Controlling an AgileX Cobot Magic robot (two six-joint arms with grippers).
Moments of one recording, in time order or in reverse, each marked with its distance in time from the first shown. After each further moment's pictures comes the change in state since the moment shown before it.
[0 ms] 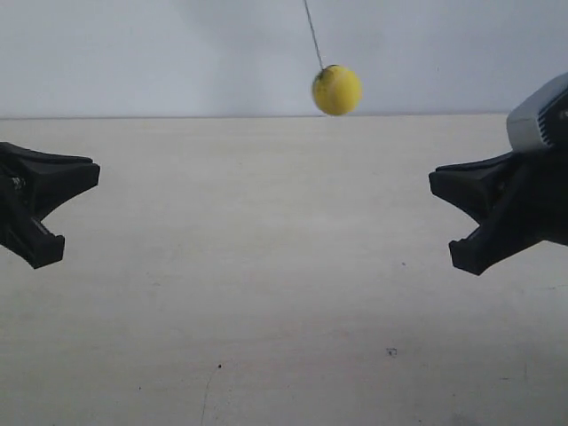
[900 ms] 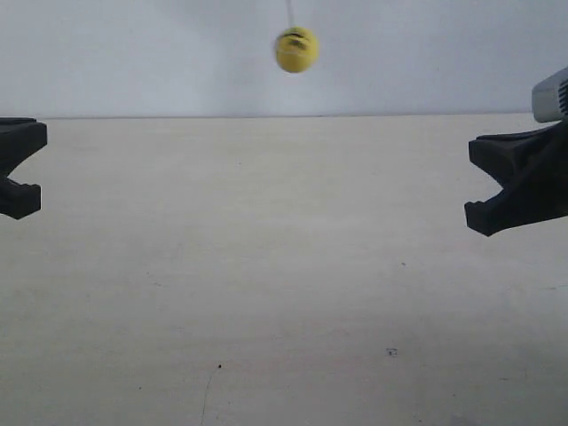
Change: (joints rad) left arm 0.000 -0.088 0.006 -0.318 0.170 0.156; right arm 0.000 -0.023 0.000 0.383 0.122 -0.301
